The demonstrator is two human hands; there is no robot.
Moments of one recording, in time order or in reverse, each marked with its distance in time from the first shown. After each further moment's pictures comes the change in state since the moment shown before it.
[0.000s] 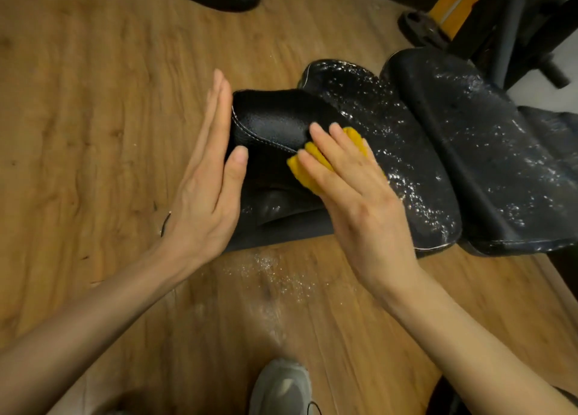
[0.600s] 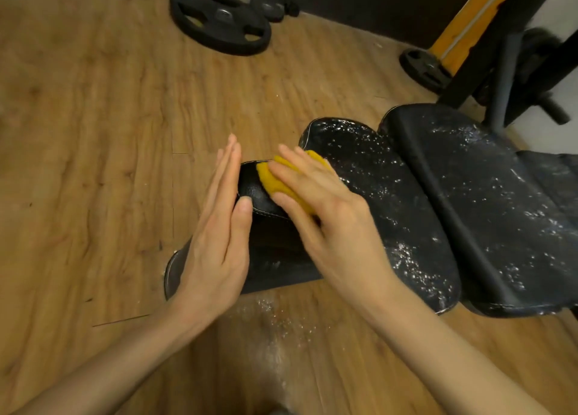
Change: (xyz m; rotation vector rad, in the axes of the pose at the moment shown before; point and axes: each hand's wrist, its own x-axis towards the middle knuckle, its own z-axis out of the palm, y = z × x) left_hand 0.016 0.012 0.007 -0.088 0.073 -0.120; right_hand 0.069 -0.010 -0.002 0.303 -0.048 0.151
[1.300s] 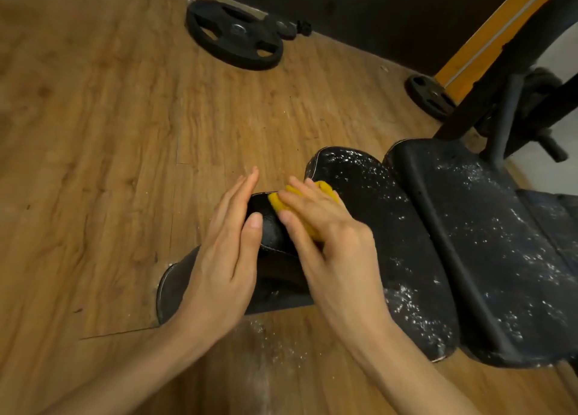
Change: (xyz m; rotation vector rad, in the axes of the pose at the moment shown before) left_hand 0.014 0.005 0.000 -0.034 -0.001 -0.144; right_hand 0.012 -0.007 -0.003 0.058 0.018 0.129
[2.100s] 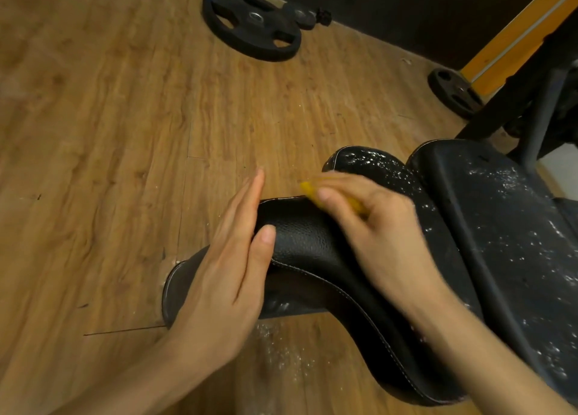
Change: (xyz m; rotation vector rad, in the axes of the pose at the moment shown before) left_hand -0.002 0.001 -0.004 0.029 -0.033 -0.034; right_hand 0.044 0.035 -0.017 0.058 -0.146 0.034
